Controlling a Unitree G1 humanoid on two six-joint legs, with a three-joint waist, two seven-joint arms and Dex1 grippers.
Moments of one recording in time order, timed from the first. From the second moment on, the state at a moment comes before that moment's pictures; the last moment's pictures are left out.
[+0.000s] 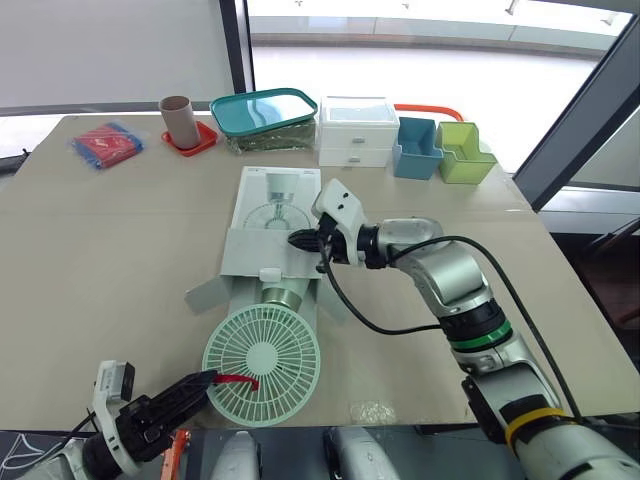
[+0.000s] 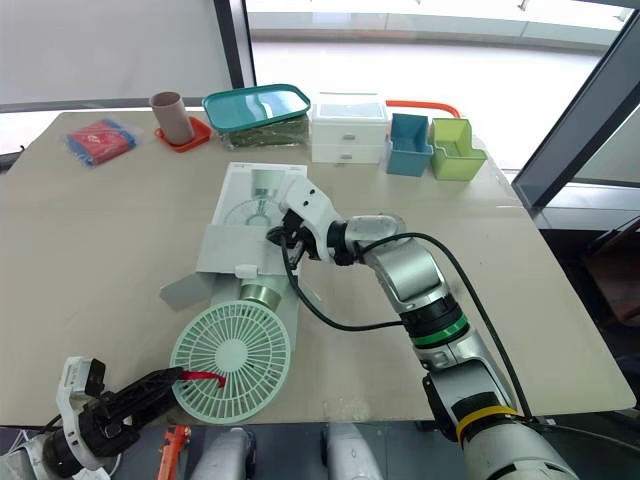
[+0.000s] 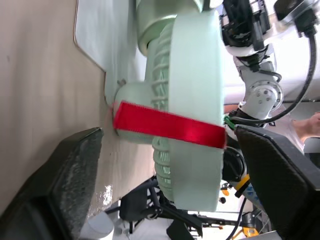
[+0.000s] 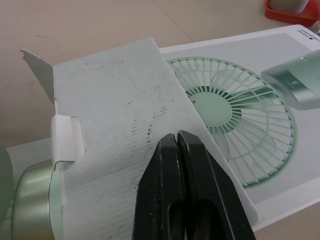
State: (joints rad) left arm 0.55 0.63 0.36 -0.32 -1.68 0.94 -0.58; right arm -0.84 -0.35 0.30 0.02 0.19 0.67 0.83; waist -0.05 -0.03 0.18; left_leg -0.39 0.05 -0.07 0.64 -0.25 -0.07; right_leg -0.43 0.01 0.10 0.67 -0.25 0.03
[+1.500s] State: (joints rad) left arm 0.52 0.64 0.41 -0.35 -0.38 -0.28 -1.19; right arm -0.90 -0.28 0.31 0.19 0.15 0.52 0.91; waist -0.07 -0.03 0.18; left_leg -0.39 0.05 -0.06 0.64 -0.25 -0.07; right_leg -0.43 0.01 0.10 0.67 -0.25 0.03
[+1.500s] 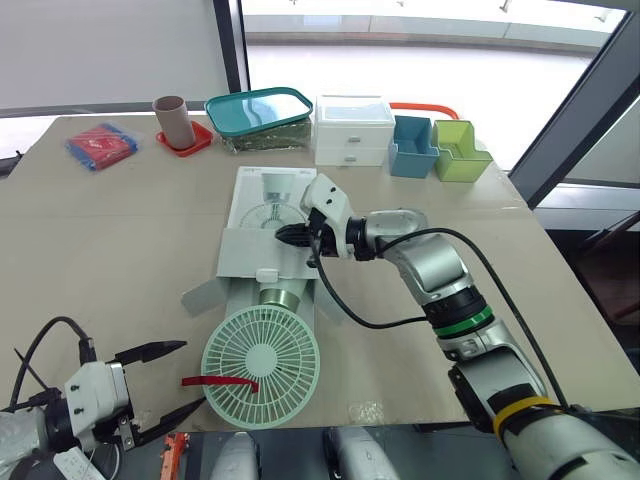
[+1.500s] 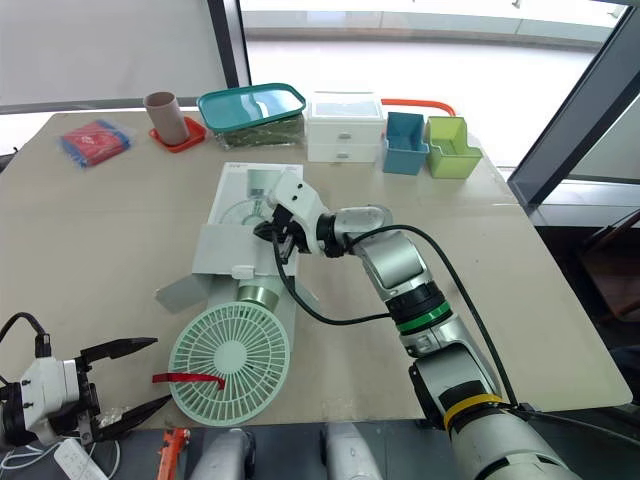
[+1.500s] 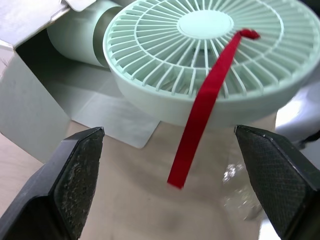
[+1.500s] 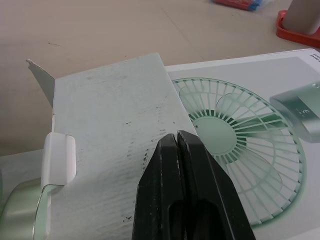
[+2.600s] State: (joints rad) left arm 0.10 0.78 0.25 0.37 0.09 -1.60 -0.80; right arm -0.90 -0.27 0.30 0.20 0.16 0.51 0.93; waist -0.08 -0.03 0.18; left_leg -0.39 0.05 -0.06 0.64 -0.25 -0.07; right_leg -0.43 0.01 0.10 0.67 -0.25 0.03
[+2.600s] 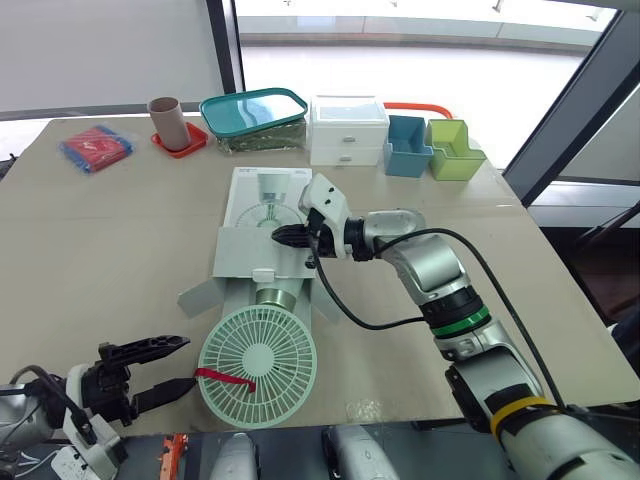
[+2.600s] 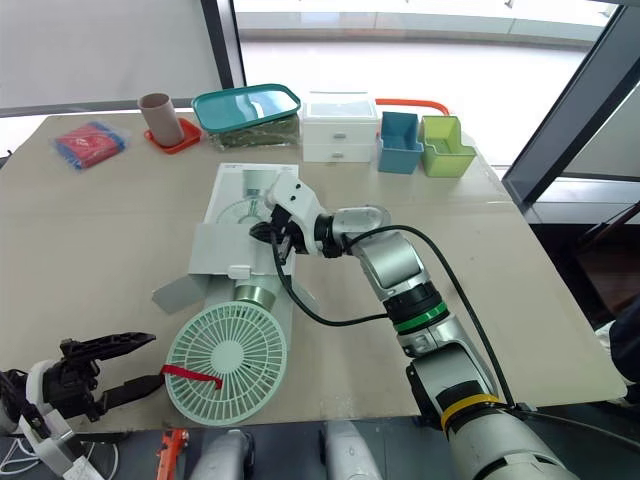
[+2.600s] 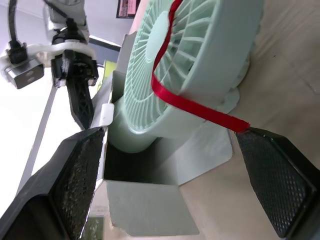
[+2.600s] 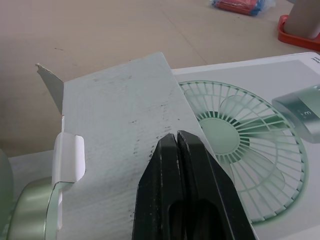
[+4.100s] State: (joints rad) left arm 0.00 0.70 0.25 0.24 0.80 -1.61 -0.15; right arm -0.88 -0.30 0.30 0.15 0.16 0.54 0.91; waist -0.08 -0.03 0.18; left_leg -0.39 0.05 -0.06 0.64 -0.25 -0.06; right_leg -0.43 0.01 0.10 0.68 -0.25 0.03
